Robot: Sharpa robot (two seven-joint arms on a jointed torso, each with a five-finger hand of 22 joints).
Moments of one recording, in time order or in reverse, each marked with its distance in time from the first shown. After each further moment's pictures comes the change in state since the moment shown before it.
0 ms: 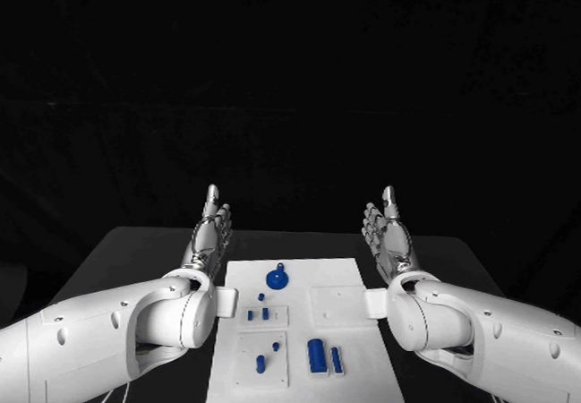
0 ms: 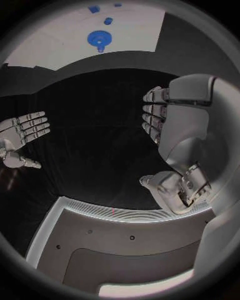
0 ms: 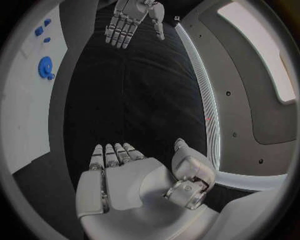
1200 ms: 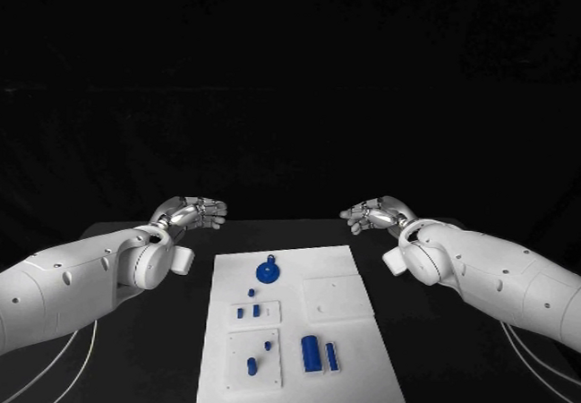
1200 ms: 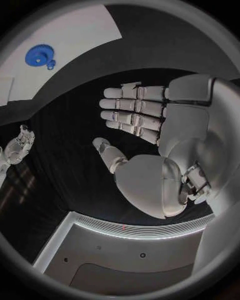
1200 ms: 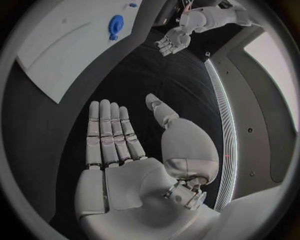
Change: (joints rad) left arm 0.180 0.134 -0.094 -0.575 -0.063 0.476 -0.142; left_hand 1.045 -0.093 0.538 -0.222 0.058 0.804 0.157 0.283 0.471 1.062 0.134 0.061 0.152 0.814 0.136 0.409 0.477 0.039 0.653 0.036 0.456 1.247; right arm 0.169 0.189 -0.045 -0.631 -0.403 0.460 -0.261; right_hand 0.907 -0.067 0.468 -0.289 0.151 0.842 0.179 0.198 0.568 0.850 0.148 0.424 0.560 0.825 0.119 0.539 0.654 0.163 0.708 0.133 0.380 0.985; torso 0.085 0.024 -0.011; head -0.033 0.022
